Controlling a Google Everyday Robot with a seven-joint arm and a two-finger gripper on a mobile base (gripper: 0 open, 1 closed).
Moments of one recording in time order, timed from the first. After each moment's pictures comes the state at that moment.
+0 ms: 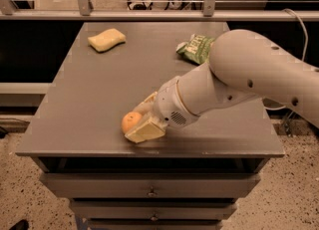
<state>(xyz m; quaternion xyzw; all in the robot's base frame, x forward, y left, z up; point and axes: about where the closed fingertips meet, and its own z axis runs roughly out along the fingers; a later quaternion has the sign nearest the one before) 0.445 0.037 0.844 -0.59 0.70 0.25 0.31</state>
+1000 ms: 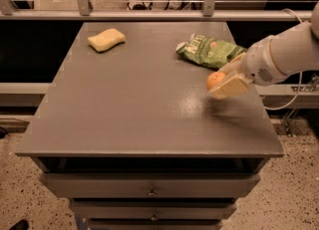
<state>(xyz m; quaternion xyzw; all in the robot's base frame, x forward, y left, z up) 0.544 -0.168 0.885 -0.49 0.79 0.10 0.35</state>
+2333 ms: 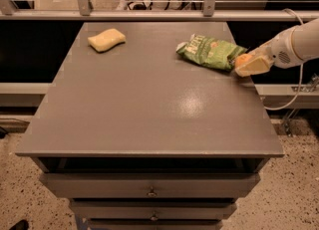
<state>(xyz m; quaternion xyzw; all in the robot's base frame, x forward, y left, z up) 0.649 -0.284 0.869 -0.40 0.83 0.05 0.39</state>
